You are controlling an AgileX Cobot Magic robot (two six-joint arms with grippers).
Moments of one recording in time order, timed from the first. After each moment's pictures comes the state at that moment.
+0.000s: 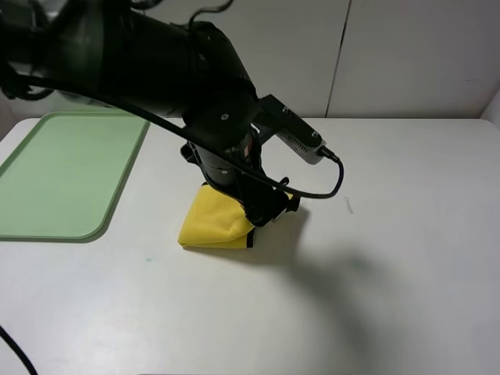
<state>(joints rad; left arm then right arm) -0.94 1.88 -1.29 0.46 0.66 -0.39 0.25 -0.01 -0.50 0.11 1.03 -0.10</state>
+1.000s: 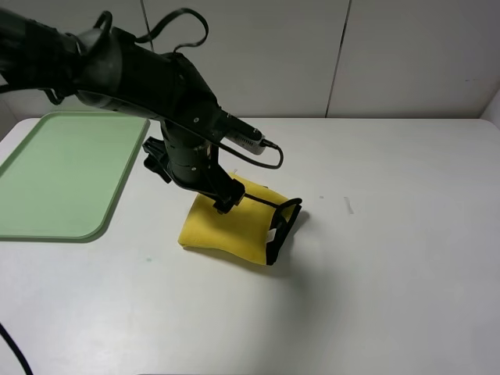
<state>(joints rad) -0.74 2.03 -1.27 0.46 0.62 -0.49 0.25 -0.01 -0.50 0.11 1.03 -0.10</state>
